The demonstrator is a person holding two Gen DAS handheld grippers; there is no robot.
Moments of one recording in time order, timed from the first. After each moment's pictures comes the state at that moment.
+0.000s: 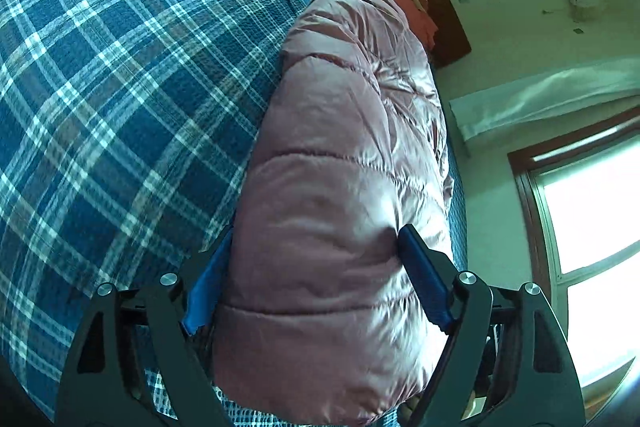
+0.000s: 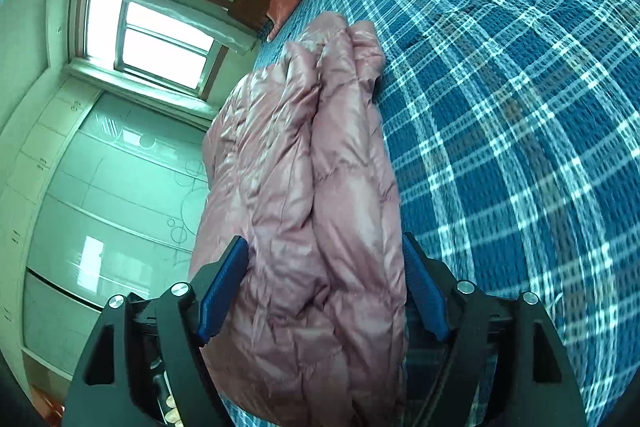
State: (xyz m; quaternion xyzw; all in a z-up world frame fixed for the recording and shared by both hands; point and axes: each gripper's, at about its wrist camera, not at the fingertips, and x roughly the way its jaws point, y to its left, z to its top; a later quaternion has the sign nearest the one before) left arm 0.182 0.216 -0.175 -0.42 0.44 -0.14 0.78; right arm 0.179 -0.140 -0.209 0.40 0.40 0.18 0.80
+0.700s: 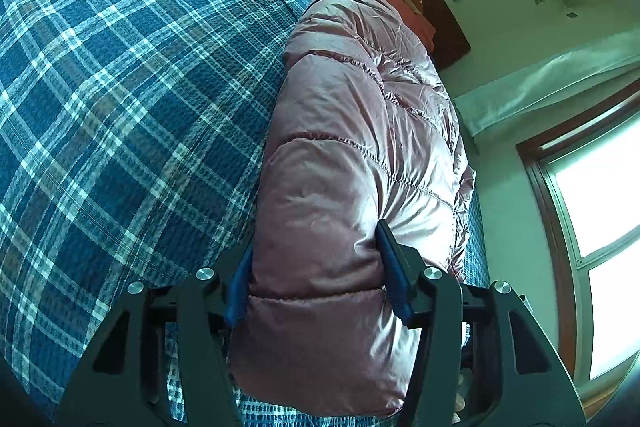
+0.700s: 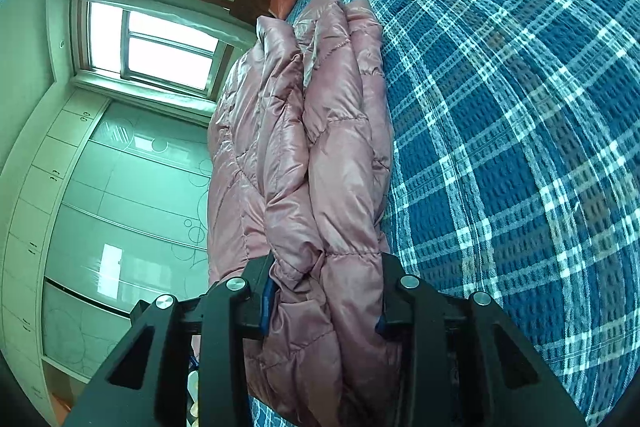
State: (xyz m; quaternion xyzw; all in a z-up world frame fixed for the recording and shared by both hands) left arm 0.156 0.213 -0.176 -0.39 0.42 -0.13 0.81; right arm 0.134 -0.134 -0.231 0.46 0.39 0.20 0.77
